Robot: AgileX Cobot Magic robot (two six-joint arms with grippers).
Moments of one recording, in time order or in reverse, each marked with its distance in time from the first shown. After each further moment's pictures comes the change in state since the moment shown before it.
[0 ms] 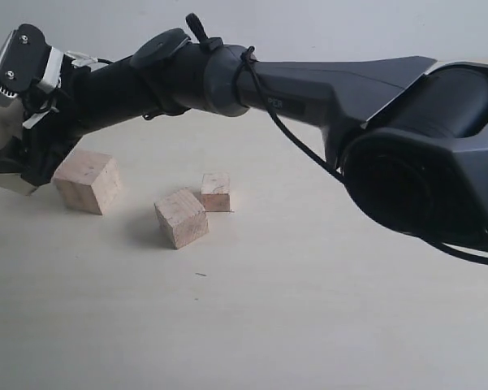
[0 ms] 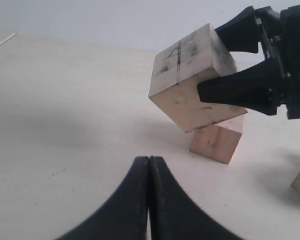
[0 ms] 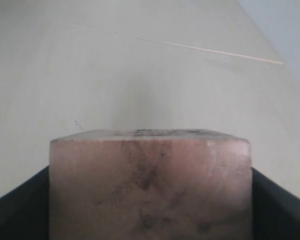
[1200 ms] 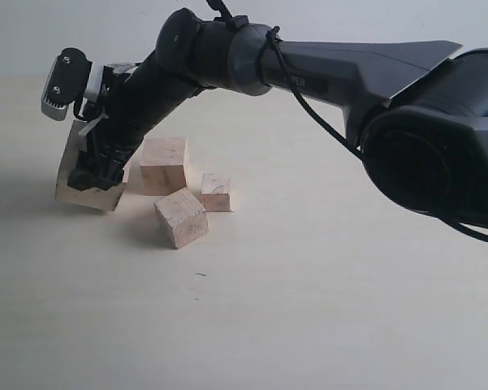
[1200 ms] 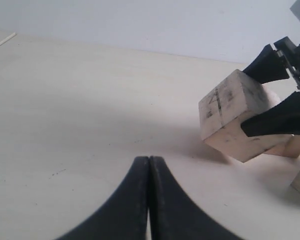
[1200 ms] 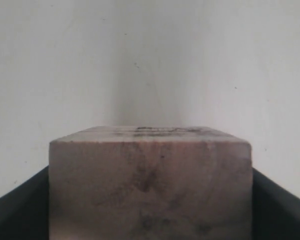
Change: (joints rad) left arm 0.000 0.000 0.000 0.000 0.000 0.000; right arm -0.061 -0.021 -0.007 -0.563 0.143 0.469
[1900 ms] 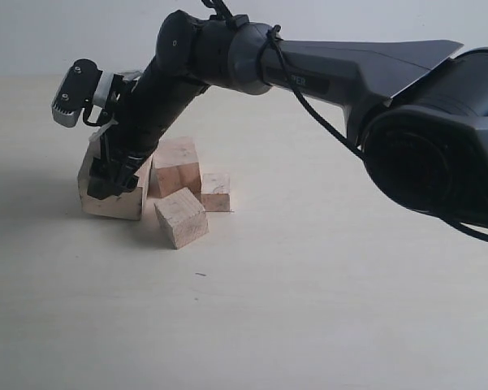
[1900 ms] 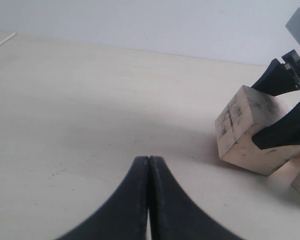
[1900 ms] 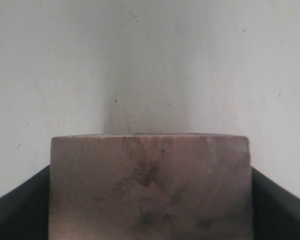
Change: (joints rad) left arm 0.000 0.000 0.000 0.000 0.000 0.000; right arm 0.000 0.000 0.000 -0.166 0.060 0.196
